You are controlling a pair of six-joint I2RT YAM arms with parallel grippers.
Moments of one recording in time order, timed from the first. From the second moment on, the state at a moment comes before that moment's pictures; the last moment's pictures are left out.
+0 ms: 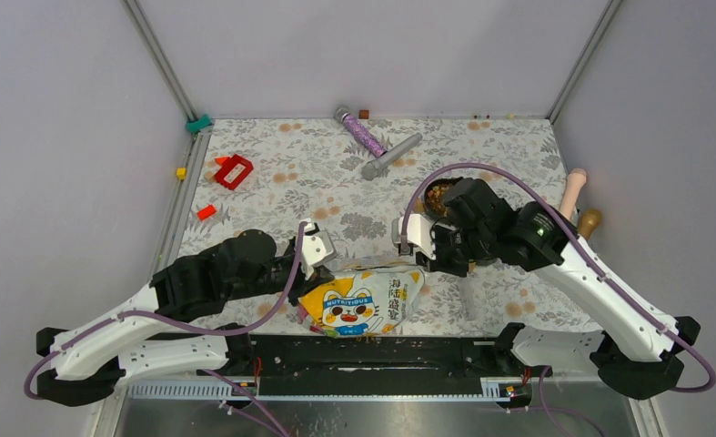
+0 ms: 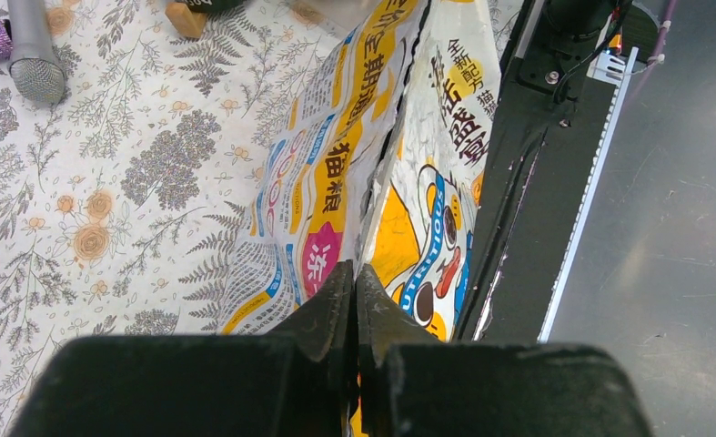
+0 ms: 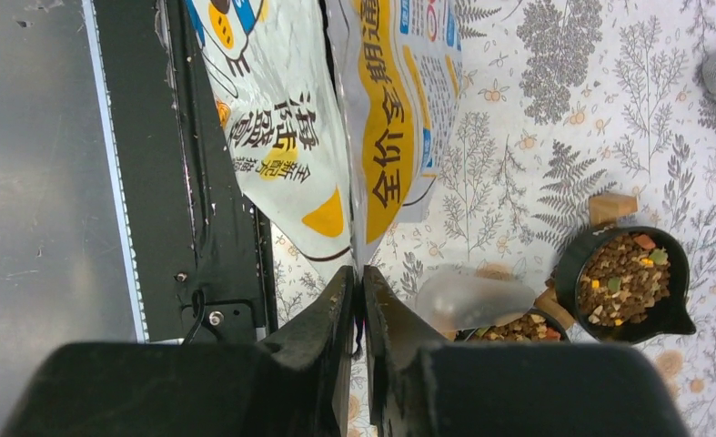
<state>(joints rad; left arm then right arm) -1.14 0.76 1.07 -0.79 0.02 0.03 0.88 1.13 1.44 -1.27 -0.32 -0.62</state>
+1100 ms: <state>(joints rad) -1.14 0.78 1.21 -0.74 0.03 -0.02 0.83 0.65 1.10 -0.73 0.17 -0.24</state>
